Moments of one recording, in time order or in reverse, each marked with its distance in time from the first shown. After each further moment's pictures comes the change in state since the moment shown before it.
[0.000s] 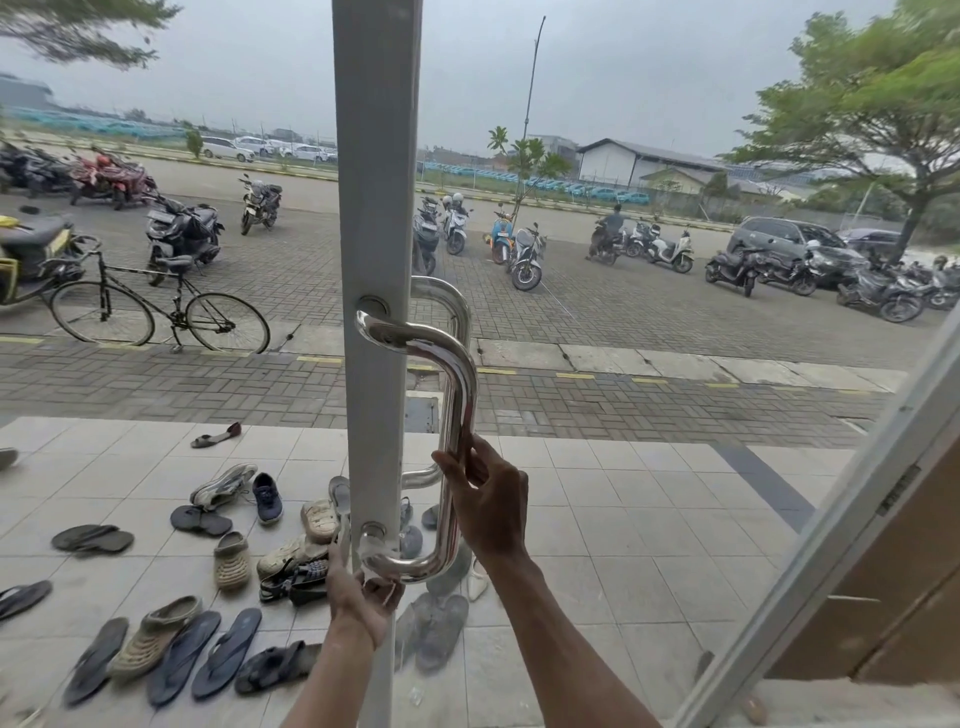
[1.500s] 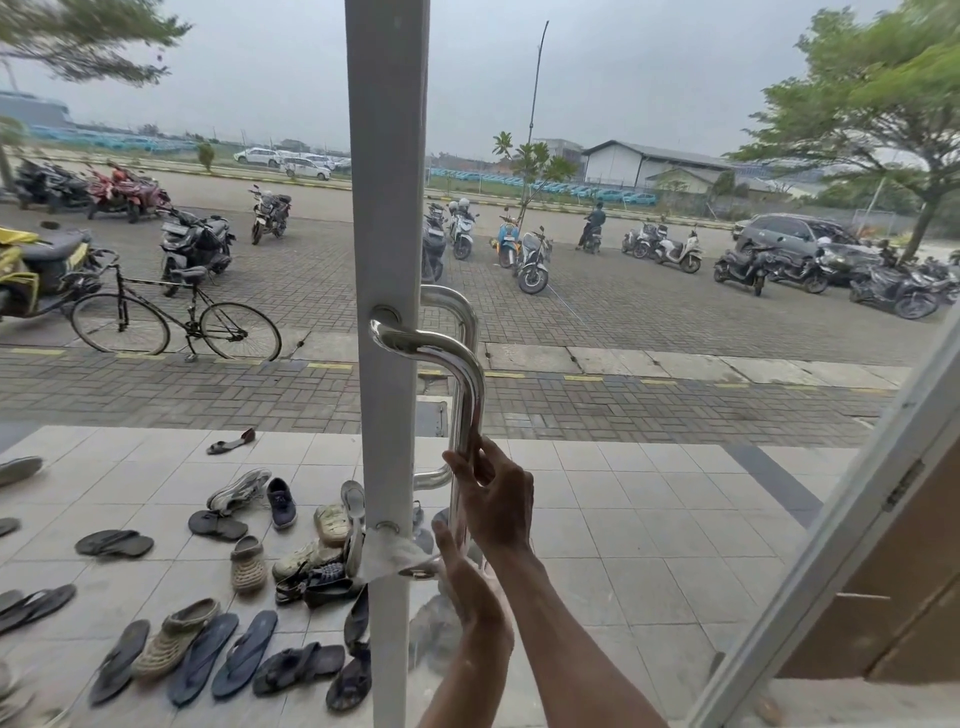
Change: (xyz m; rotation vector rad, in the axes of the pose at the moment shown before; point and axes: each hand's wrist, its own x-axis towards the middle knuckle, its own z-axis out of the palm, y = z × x) left_hand -0.082 -0.081 0.085 0.071 -0.158 0.323; right_hand -0.005 -0.015 -0.002 -0.059 0.027 0.038
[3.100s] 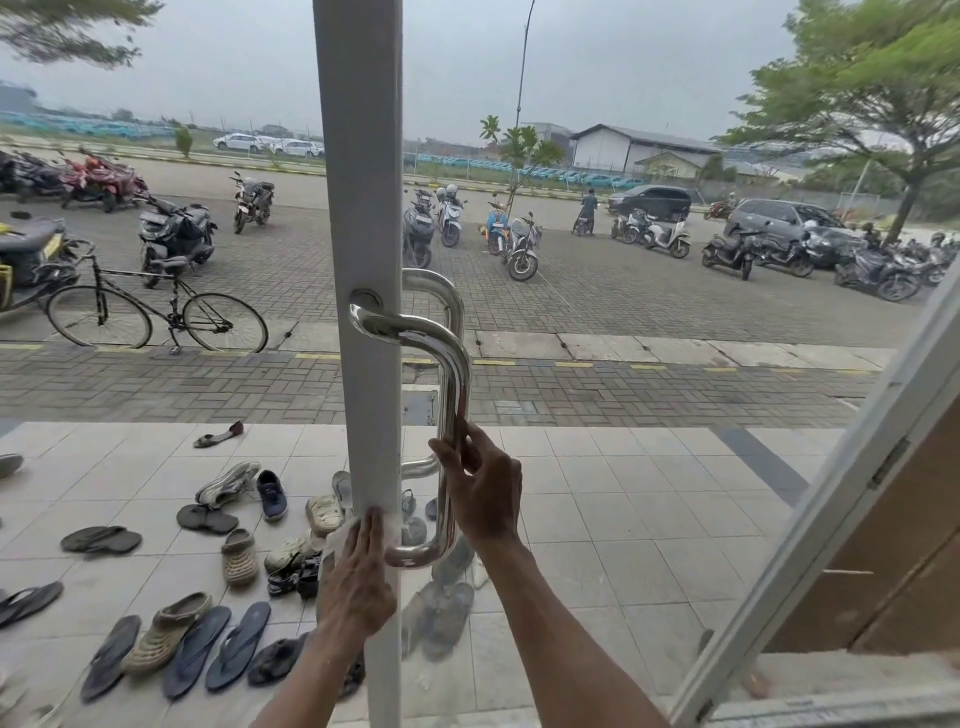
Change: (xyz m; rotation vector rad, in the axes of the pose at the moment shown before) left_hand 0.077 0.054 -0.133 1.985 -0.185 0.611; right_hand 0.000 0.008 0.003 -0.028 0.038 -0.040
